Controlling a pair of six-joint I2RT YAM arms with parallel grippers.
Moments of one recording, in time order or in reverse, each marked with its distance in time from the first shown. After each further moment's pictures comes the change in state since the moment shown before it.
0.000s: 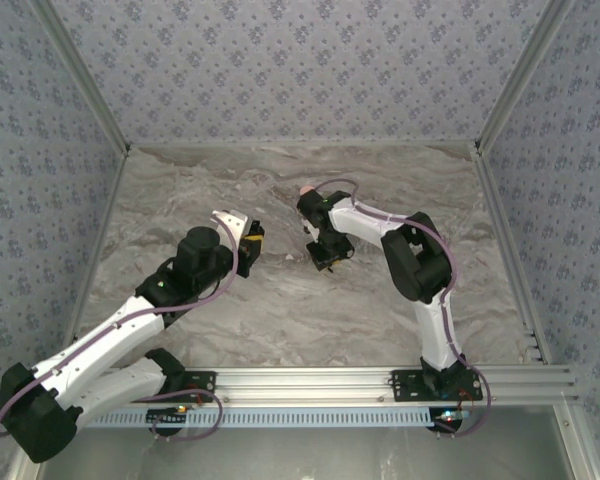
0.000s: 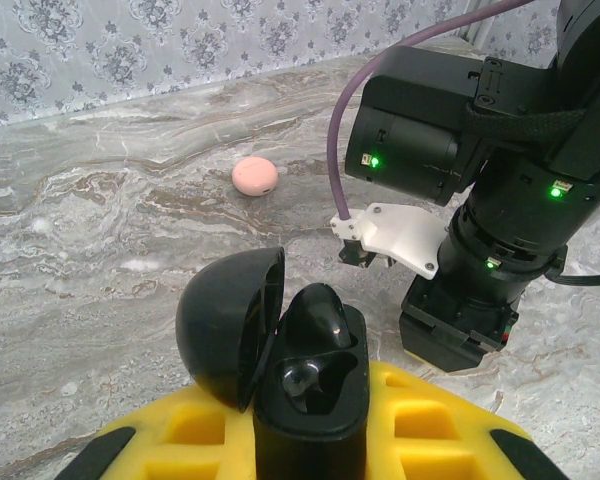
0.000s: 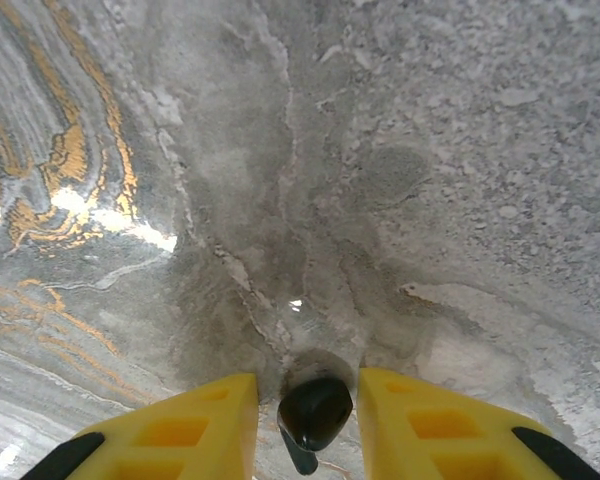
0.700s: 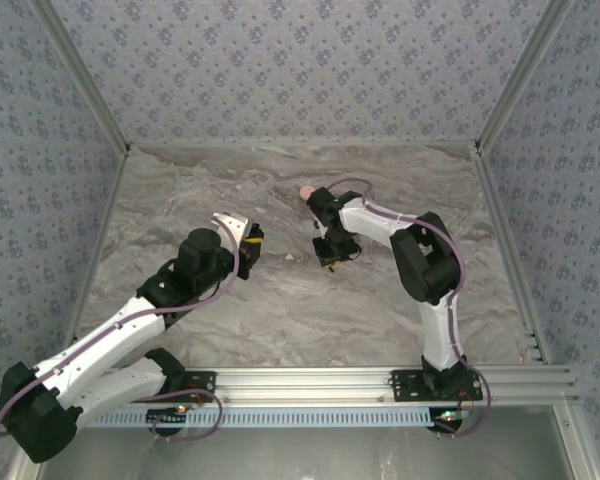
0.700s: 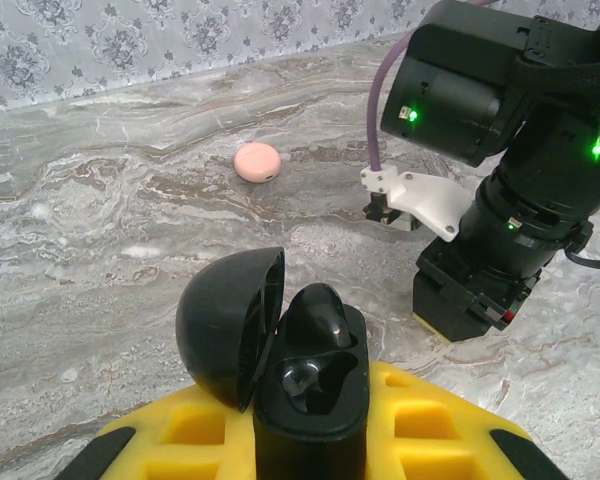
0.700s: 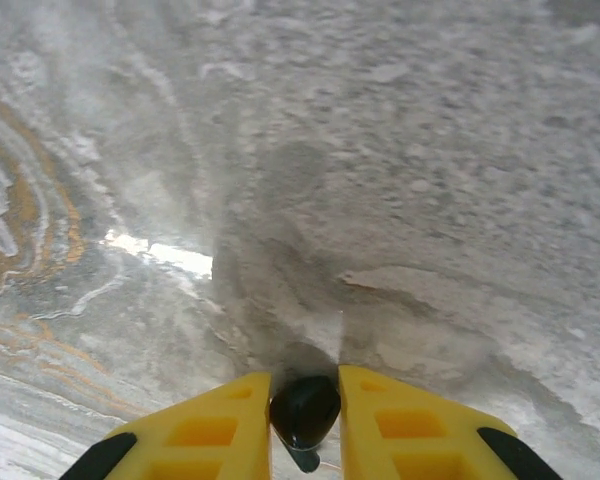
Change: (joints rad) left arm 0.000 0.000 -0.019 0.000 -0.004 -0.003; right arm -0.063 -0.063 -0.093 0.086 -0.059 0.167
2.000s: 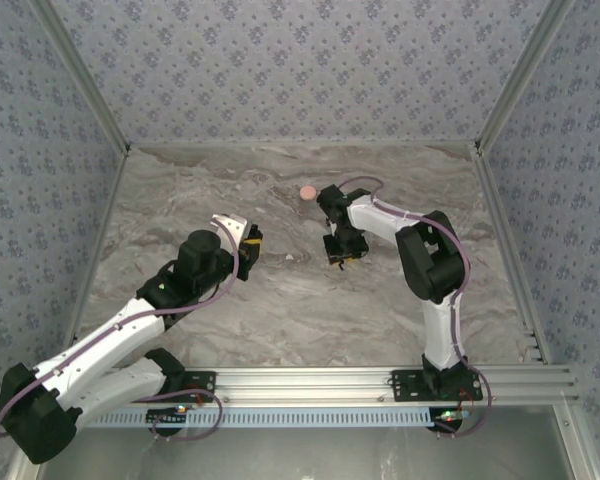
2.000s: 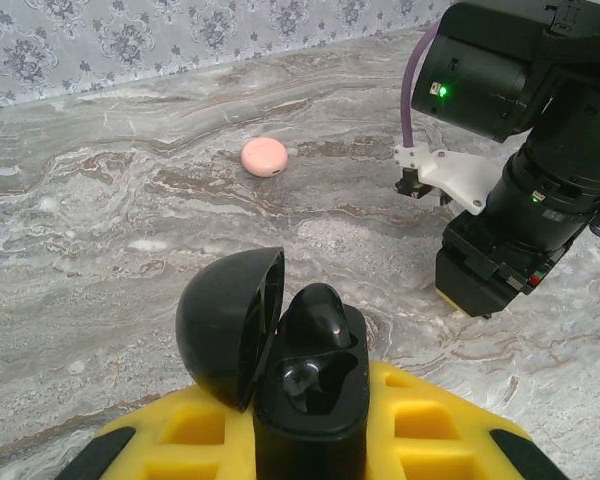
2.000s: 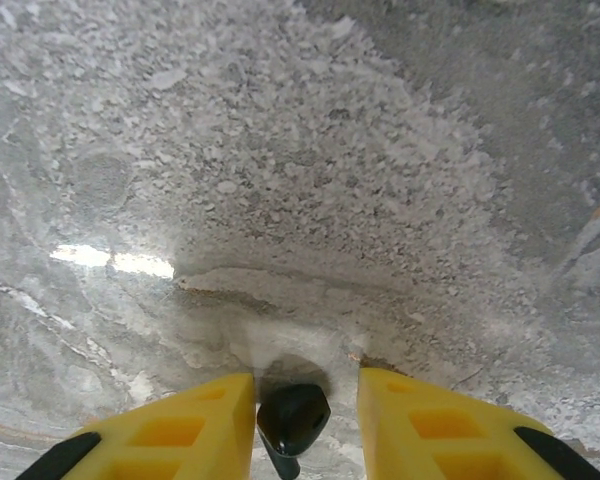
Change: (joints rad) left arm 0.000 -0.008 -0.014 0.000 -0.013 0.000; right arm -0.039 -0.002 -0.005 -0.030 0.056 -0.007
